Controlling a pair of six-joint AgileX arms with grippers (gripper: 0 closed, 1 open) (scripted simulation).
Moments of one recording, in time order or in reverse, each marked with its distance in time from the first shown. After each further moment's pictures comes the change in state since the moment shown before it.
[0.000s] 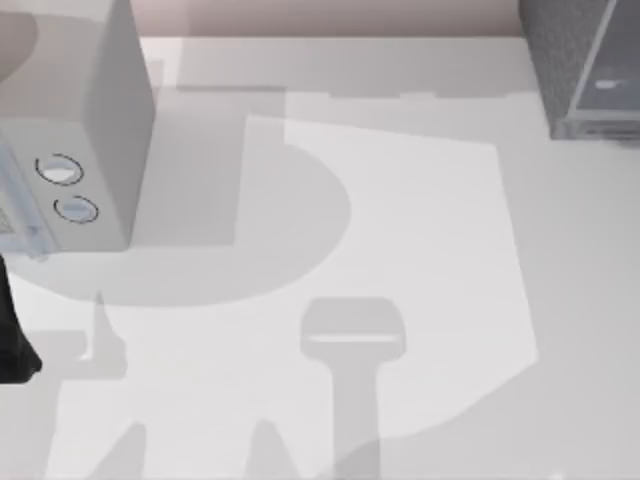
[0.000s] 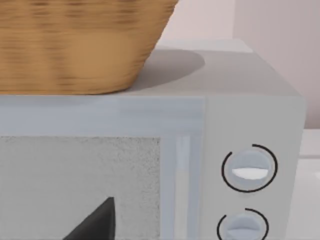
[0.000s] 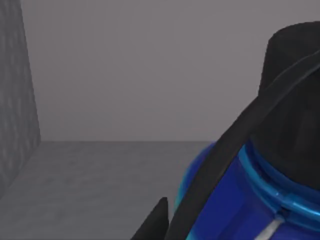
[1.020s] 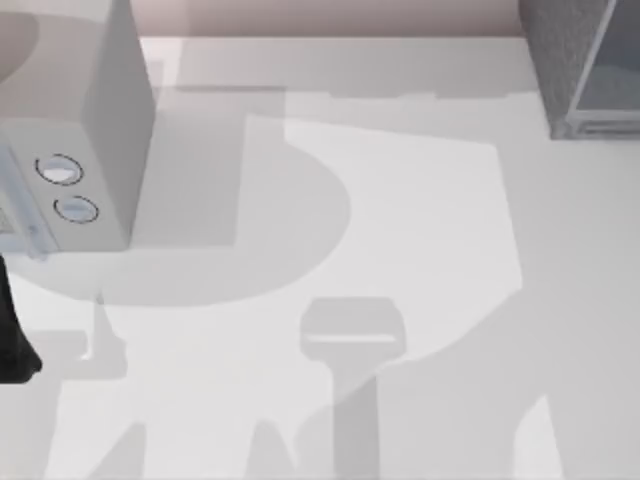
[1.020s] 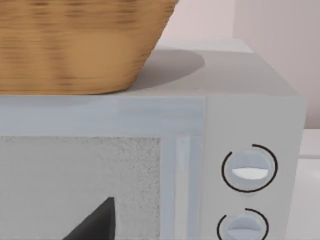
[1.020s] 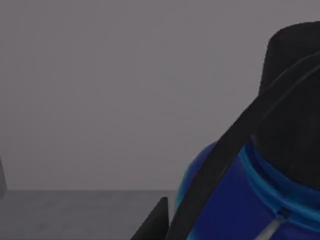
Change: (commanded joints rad) left arm 0.000 0.000 0.000 0.000 0.000 0.000; right arm 0.044 0.227 0.440 -0.214 0.046 -0.002
